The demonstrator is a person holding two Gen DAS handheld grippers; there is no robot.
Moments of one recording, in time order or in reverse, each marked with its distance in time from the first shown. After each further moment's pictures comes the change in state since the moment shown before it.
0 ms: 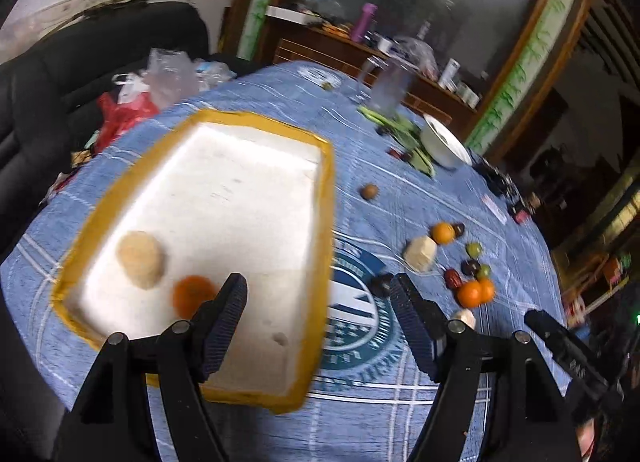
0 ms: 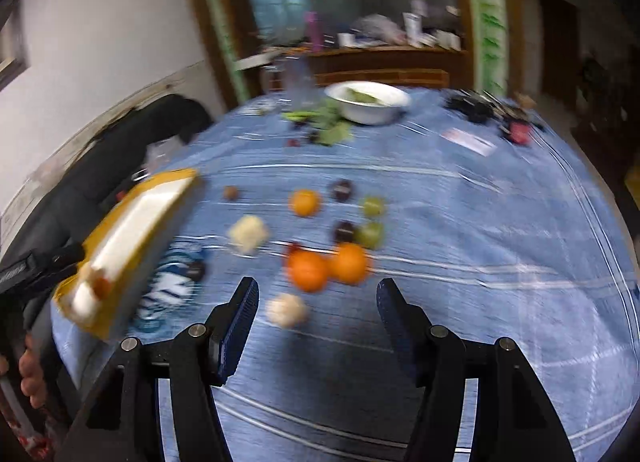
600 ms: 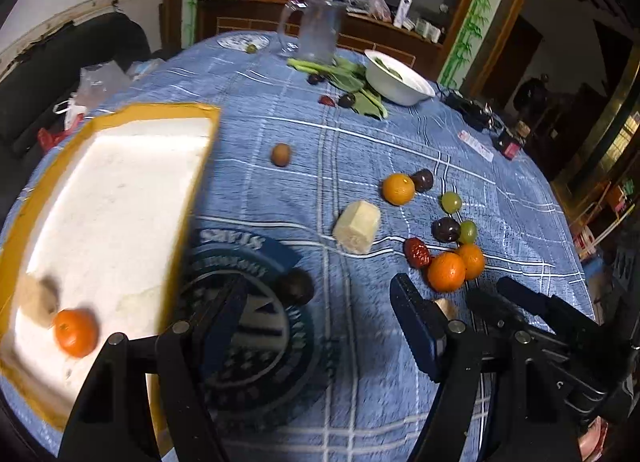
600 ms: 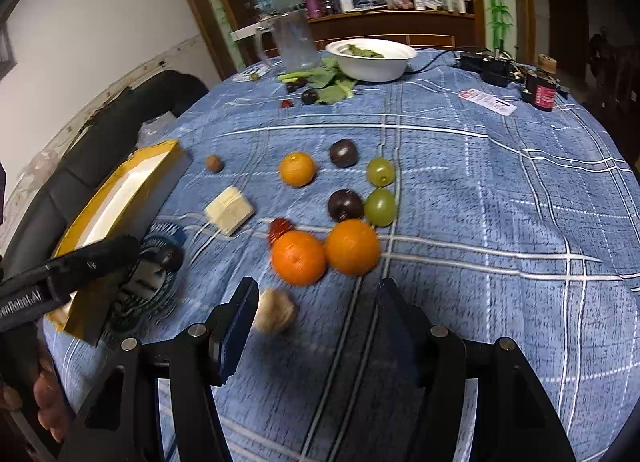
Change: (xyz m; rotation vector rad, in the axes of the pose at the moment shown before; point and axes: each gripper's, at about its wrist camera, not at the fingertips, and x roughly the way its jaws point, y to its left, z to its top) left arm 0.083 -0.086 0.001 0.192 0.134 -0.012; right arm 0.057 0.001 0.002 0.004 0.100 0.027
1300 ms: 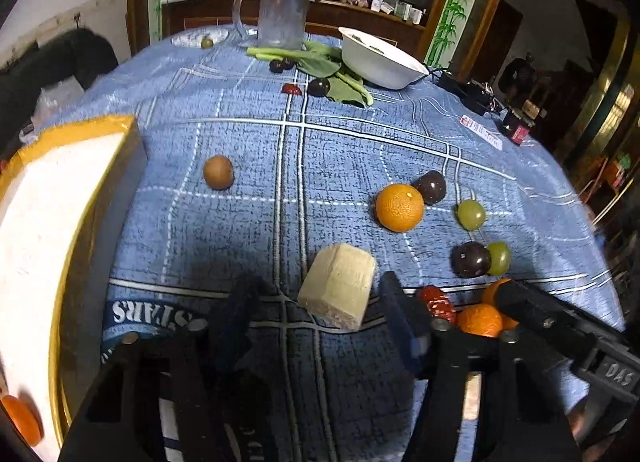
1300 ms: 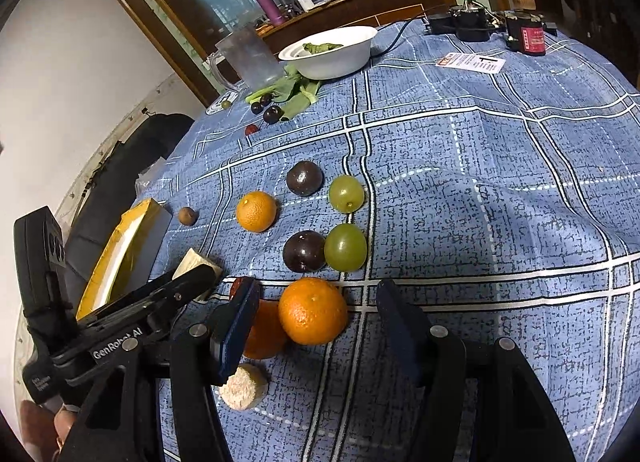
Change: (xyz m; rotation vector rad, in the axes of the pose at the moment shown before) left arm 0.075 -0.020 0.024 0.103 -0.017 -0.012; right arm 0.037 -0.045 0.024 0.214 -0.006 0.118
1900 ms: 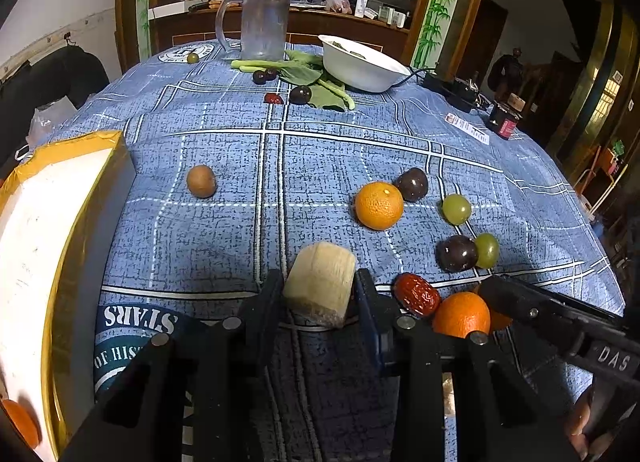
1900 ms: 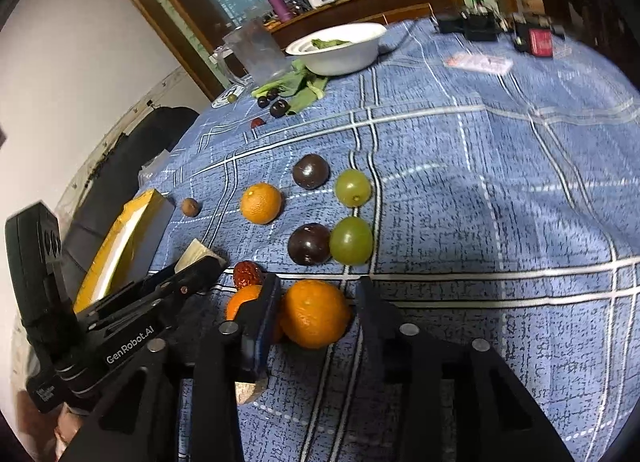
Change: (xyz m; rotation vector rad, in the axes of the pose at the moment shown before) left arm -0.003 -0.009 -0.005 0.032 -0.030 -0.025; right arm 0.002 -0.003 -0.002 0.001 0.018 0.031
